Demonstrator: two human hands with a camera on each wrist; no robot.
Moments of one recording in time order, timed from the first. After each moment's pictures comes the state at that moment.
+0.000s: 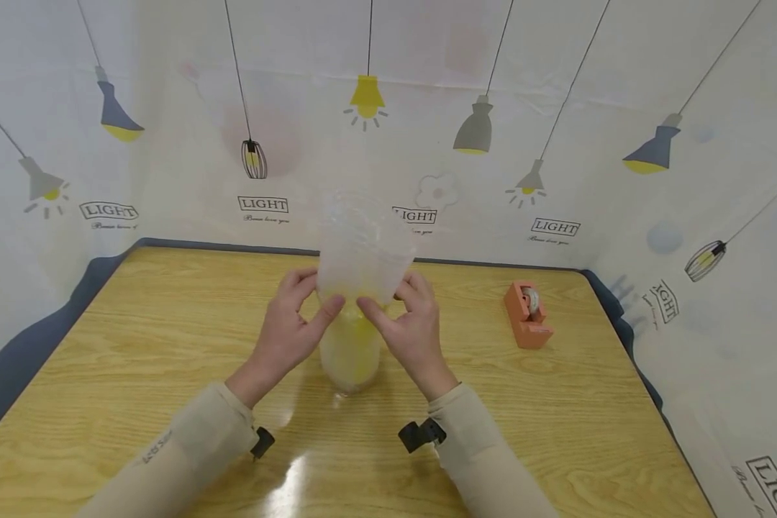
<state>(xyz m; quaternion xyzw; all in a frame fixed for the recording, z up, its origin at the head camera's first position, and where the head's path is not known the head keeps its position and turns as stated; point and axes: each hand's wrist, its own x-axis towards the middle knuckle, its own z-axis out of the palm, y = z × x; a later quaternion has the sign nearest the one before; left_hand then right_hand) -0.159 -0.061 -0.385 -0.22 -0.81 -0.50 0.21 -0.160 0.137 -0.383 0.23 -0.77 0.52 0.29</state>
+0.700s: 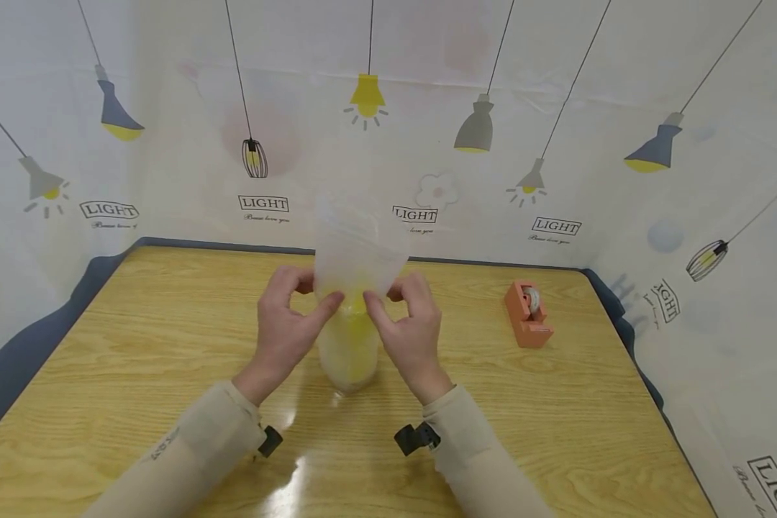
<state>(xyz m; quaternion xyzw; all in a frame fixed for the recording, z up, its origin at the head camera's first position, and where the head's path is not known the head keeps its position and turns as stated) -0.160 -0.056 -0.384 -0.19 -0.77 -0.52 0.31 -0.158 0.128 -0.383 0.24 -0.74 0.49 0.40</state>
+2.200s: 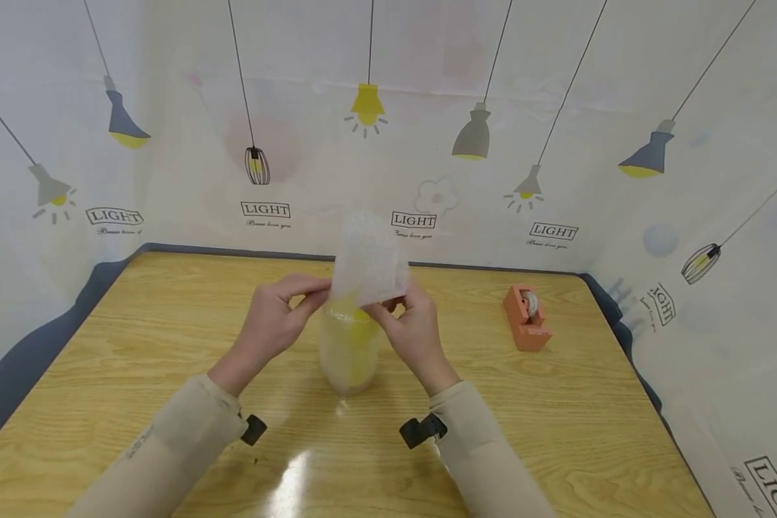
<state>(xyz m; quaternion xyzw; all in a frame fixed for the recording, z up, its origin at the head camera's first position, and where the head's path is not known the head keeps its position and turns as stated) -0.162 -0.079 -0.358 -0.26 -0.81 -0.49 0.19 -0.164 0.138 -0.379 0.23 -0.77 0.55 0.23</state>
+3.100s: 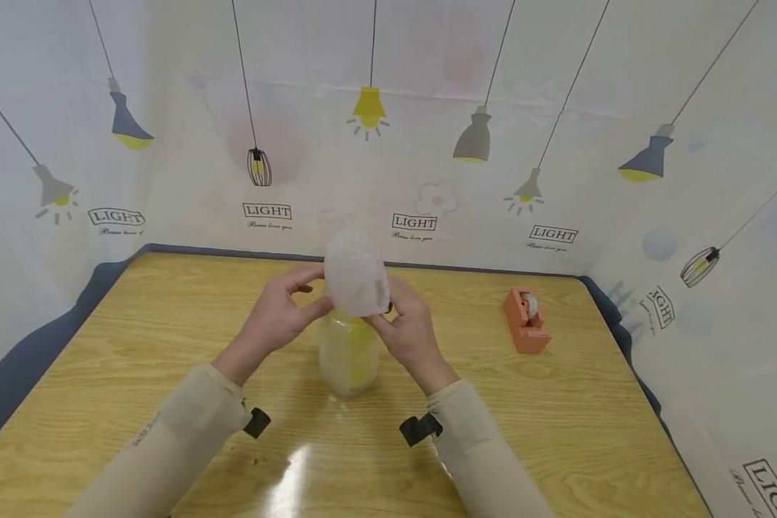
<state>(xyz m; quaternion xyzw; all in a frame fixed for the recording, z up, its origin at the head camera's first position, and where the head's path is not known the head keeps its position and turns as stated) -0.175 -0.083 -0.354 -0.22 -0.82 -0.53 0.07 -0.165 0.134 -0.381 0.27 -0.78 0.48 0.29</state>
